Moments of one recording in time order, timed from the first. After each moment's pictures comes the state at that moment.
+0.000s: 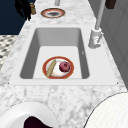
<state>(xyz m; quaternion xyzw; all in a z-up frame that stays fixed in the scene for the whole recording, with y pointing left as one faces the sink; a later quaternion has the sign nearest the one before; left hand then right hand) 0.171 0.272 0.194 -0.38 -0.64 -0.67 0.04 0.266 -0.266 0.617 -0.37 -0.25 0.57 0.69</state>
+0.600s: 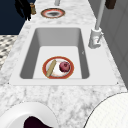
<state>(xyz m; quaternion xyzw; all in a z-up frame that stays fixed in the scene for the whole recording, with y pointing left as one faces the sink) 0.171 0.272 0.194 -0.38 -0.64 -0.67 0.04 0.199 -0.267 0.539 -0.37 -0.25 0.58 0.69</state>
